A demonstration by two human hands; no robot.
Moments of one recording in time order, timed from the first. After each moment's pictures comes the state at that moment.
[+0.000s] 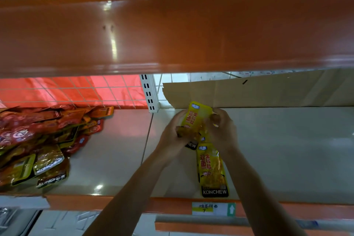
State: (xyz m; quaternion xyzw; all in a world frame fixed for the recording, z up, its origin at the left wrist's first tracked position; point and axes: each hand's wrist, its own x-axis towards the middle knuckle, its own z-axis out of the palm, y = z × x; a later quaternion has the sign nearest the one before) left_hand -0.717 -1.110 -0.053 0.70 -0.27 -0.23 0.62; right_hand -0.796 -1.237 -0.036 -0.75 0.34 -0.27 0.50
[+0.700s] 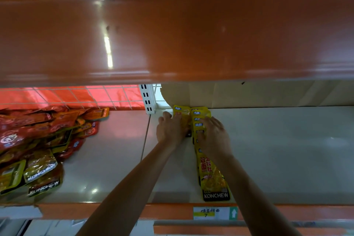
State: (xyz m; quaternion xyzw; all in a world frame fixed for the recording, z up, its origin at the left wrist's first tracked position) left_hand -0.674 -1.149 -0.068 0.95 -0.27 -0.04 0.17; right_hand -0.790 -1.228 -0.056 -0.91 0.26 -0.20 0.26
